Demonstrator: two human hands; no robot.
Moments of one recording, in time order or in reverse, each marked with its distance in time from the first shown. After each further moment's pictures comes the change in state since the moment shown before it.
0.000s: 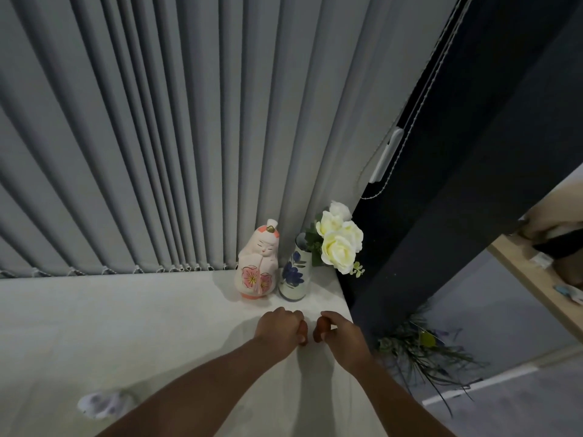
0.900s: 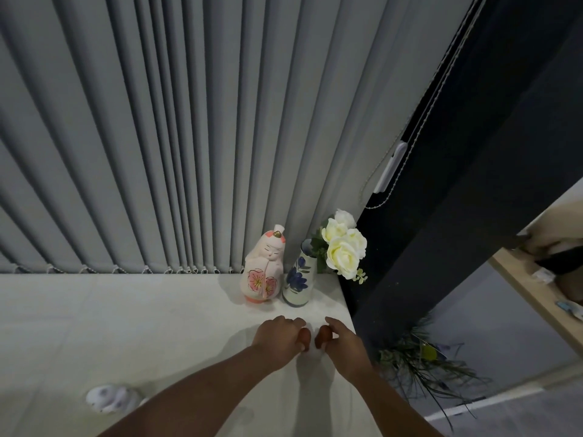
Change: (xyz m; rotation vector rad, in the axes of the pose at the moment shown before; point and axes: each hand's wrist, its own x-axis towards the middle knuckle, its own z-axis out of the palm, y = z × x) left_hand -0.015 -0.005 0.000 -0.006 0.007 0.013; right_hand -0.018 -0.011 -0.001 0.039 0.003 0.080
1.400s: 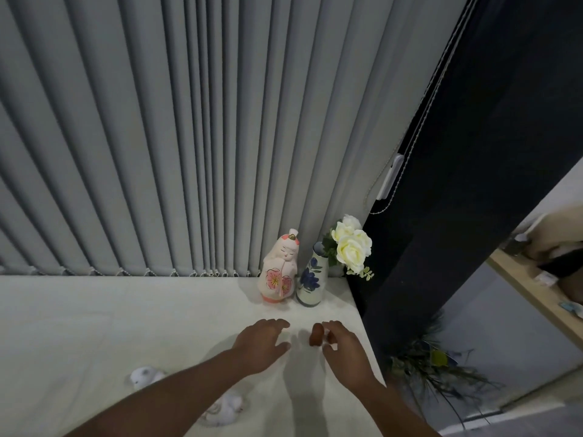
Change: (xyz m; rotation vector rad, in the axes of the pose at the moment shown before) left_hand -0.068 -0.048 -0.015 -0.138 0.051 -0.047; right_hand -0.062 -0.034 0.011 -0.210 0.047 -0.304
